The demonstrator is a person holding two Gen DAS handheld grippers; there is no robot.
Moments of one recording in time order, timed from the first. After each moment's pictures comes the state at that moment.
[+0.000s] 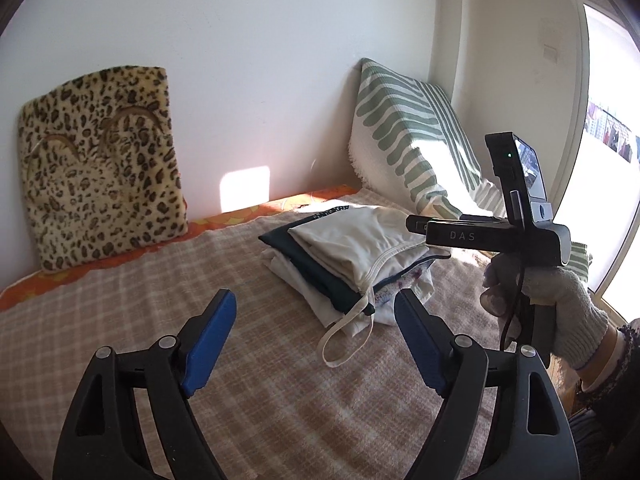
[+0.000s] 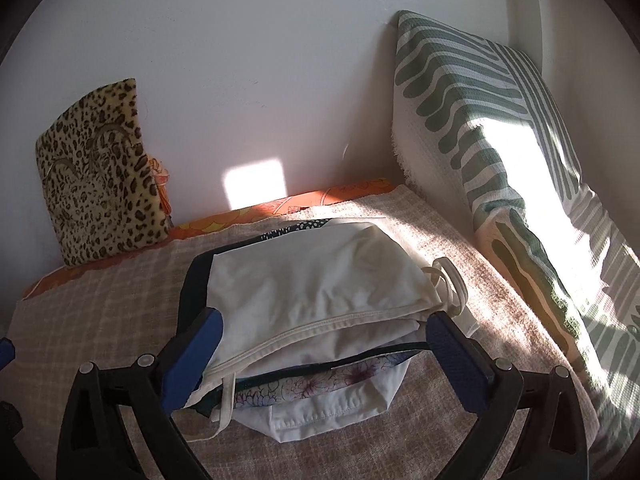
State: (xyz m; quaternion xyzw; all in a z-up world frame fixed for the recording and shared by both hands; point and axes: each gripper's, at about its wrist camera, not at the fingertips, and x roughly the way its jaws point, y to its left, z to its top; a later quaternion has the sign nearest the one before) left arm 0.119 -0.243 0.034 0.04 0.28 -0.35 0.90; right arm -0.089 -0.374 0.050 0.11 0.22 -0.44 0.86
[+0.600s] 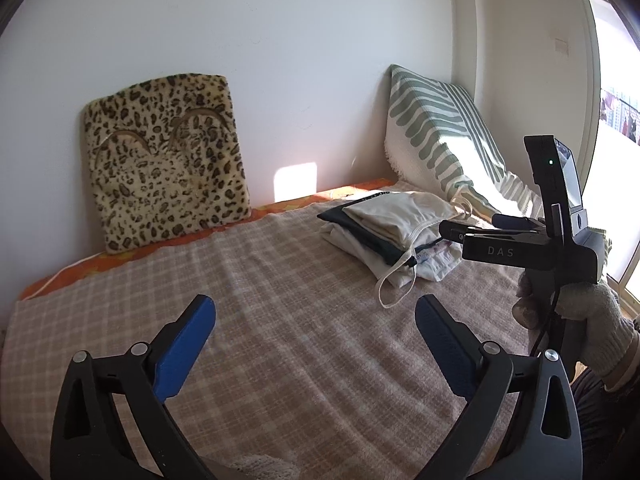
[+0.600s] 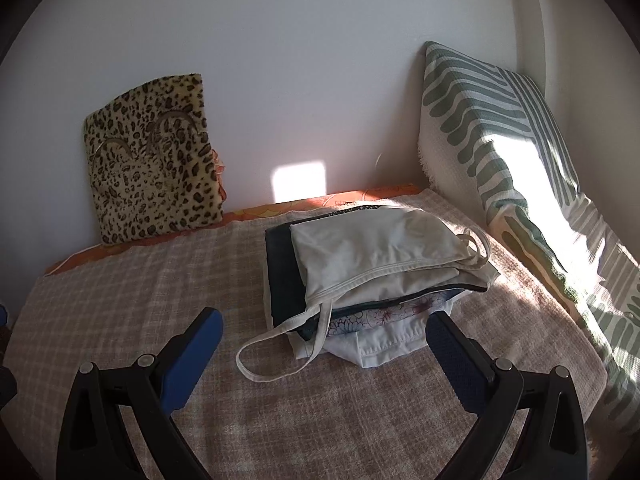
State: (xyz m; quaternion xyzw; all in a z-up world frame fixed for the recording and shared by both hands) left arm 0.070 -0.165 0.030 0.06 0.27 -0.29 0.92; right arm -0.084 -0.253 0.025 0.07 0.20 -0.43 0.88
